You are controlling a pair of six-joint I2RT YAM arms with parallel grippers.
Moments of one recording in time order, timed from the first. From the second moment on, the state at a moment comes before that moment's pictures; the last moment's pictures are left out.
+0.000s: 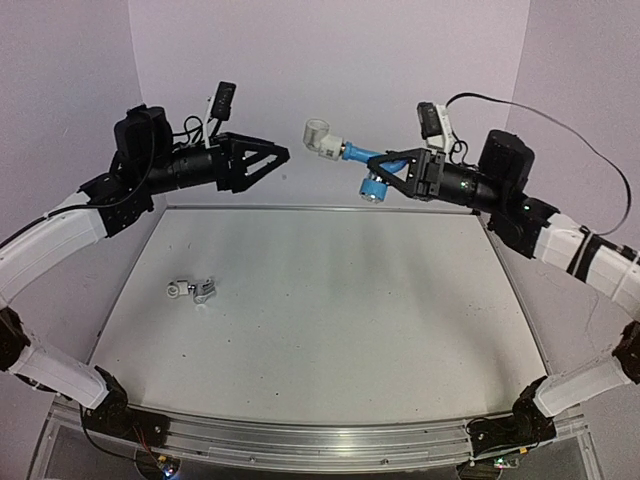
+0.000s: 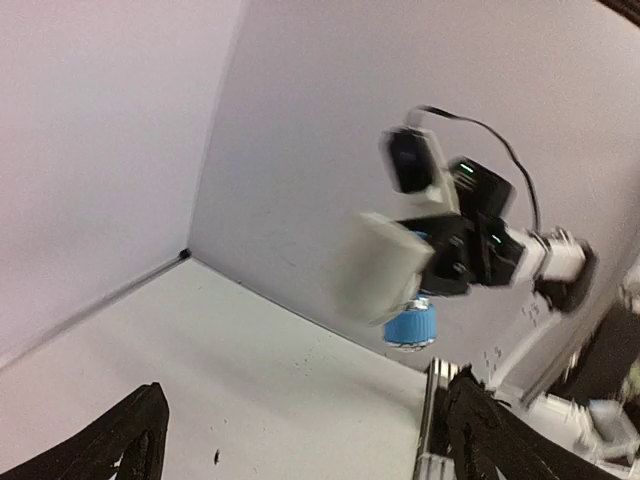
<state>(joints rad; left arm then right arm) -0.68 1.36 1.38 0.07 0.70 -0.18 0.61 1.39 1.24 0.29 -0.77 0.82</state>
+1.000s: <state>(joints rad) -0.73 1.60 1.23 0.34 0.70 -1.52 0.74 1.37 1.06 0.18 -0.37 -0.44</state>
